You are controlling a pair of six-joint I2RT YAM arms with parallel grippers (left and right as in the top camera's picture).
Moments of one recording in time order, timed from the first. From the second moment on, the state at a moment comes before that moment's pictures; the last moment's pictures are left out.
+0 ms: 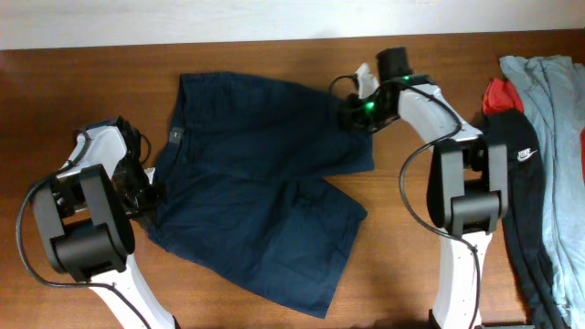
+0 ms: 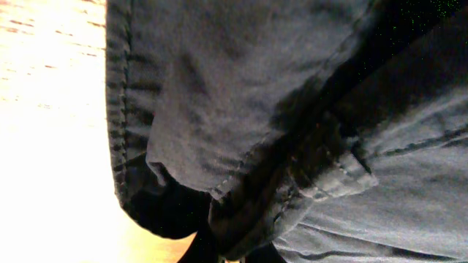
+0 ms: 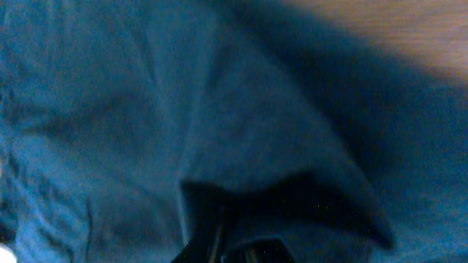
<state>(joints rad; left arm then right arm) 0.24 2.12 1.43 -1.30 -0.06 -0.02 0.13 2.30 1.77 -0.71 -0.57 0.17</state>
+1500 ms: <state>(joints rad) 0.24 2.12 1.43 -1.29 -0.06 -0.02 0.05 2.29 1.77 -0.69 -0.47 0.32</state>
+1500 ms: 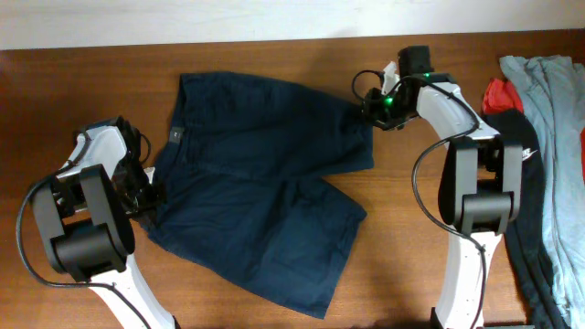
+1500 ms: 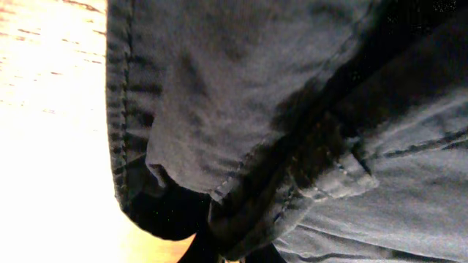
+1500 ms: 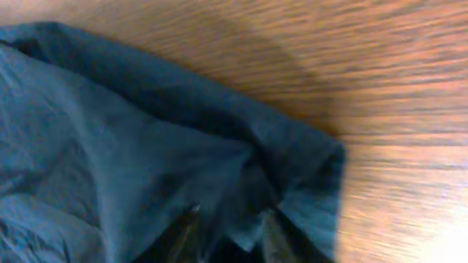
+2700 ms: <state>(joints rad) 0.24 2.12 1.43 -1.29 -0.06 -0.02 -0.04 2.21 1.77 -0.85 -0.62 0.11</state>
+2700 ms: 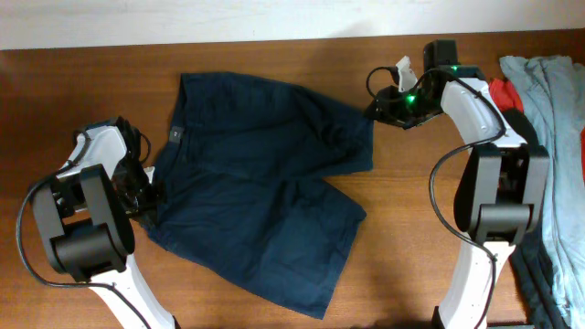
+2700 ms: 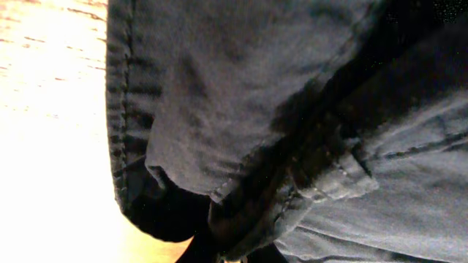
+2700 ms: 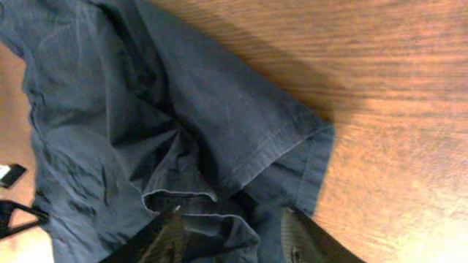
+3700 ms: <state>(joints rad) 0.24 2.12 1.43 -1.28 -0.06 -0.02 -0.05 2.31 1.77 -0.60 -0.74 0.34</state>
